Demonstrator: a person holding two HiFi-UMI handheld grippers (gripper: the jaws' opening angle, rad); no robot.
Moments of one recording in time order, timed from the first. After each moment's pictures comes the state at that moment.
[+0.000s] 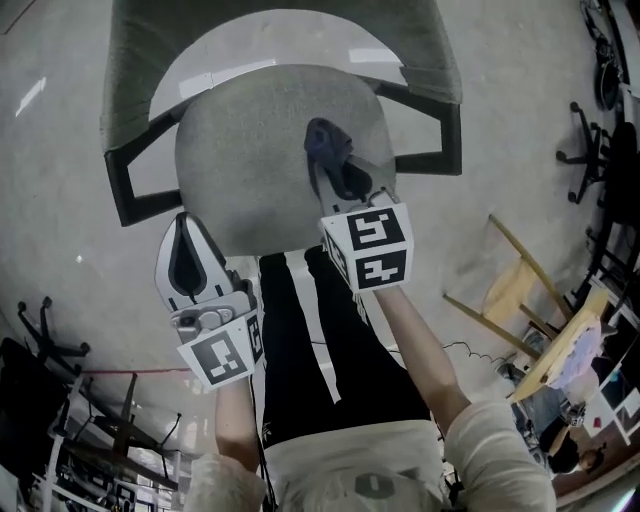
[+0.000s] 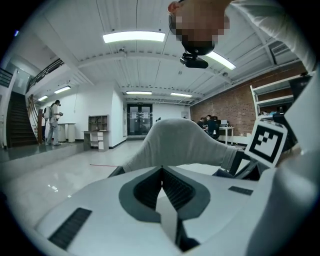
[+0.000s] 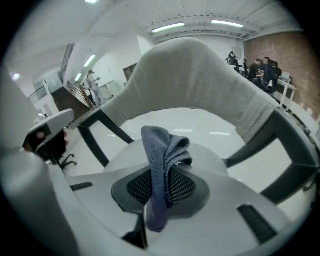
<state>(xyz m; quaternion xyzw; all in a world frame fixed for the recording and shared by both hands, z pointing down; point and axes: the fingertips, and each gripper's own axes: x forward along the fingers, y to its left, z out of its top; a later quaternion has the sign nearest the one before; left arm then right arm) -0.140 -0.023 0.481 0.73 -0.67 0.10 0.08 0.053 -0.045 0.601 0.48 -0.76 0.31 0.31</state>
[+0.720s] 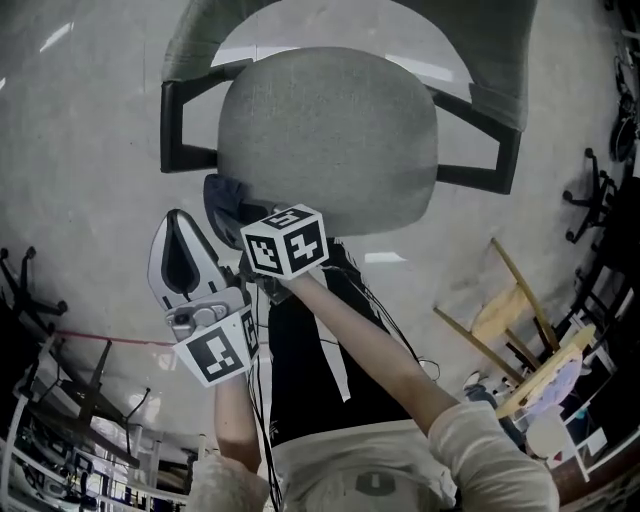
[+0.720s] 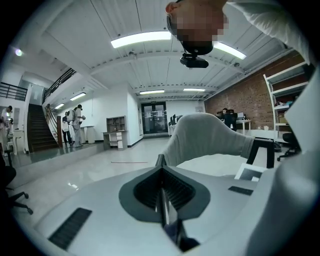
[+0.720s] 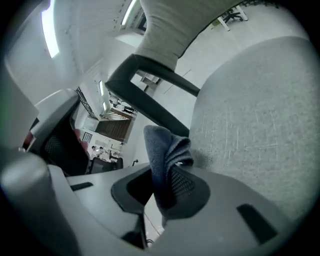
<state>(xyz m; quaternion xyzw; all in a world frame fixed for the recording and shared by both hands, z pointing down) -0.239 0.026 0.498 0.66 -0.74 0.12 0.08 -0.208 0.081 0.673 0.21 -0.75 0.59 0.21</state>
